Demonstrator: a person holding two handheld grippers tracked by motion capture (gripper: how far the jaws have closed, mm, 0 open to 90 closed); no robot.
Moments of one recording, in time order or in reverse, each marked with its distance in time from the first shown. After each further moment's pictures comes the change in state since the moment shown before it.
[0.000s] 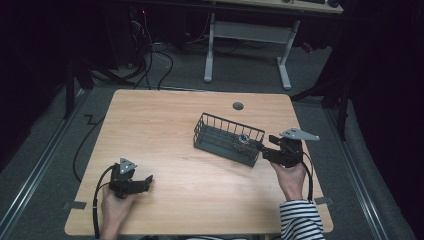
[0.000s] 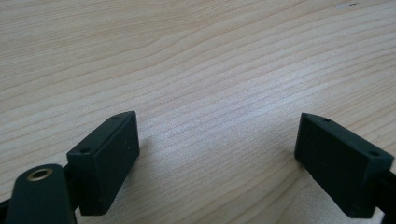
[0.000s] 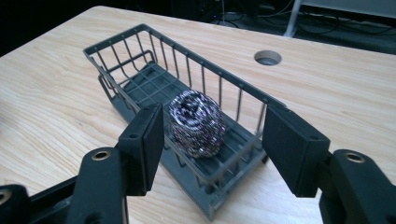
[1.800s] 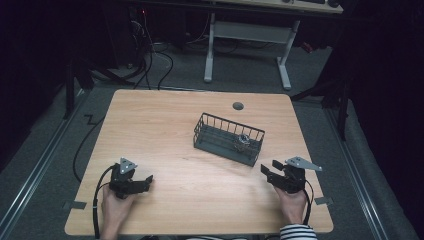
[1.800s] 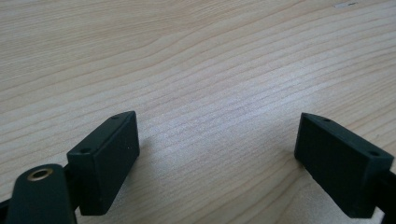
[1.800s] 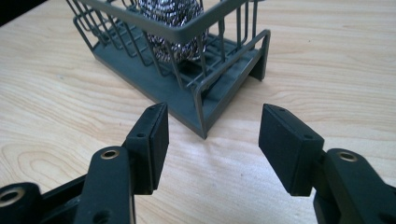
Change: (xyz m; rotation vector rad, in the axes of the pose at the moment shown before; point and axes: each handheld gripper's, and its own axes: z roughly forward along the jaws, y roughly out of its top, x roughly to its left) left arm 0.000 0.000 0.000 0.000 -0.002 0.003; right arm -0.009 -0.089 0.000 0.017 -0.009 0.099
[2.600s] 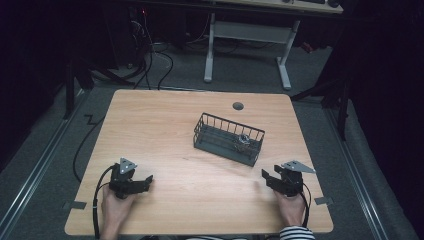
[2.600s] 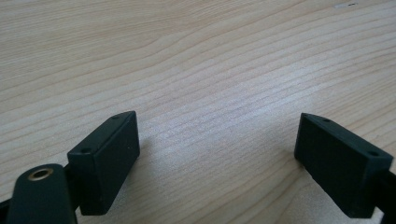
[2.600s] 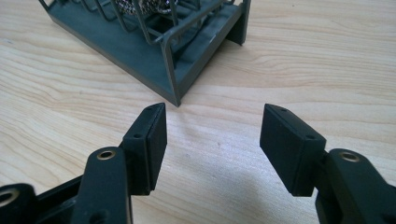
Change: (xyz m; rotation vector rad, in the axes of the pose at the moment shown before) left arm 0.000 0.000 0.000 0.001 -0.002 -0.001; right arm -0.004 -0.017 0.011 0.072 -0.096 -0.027
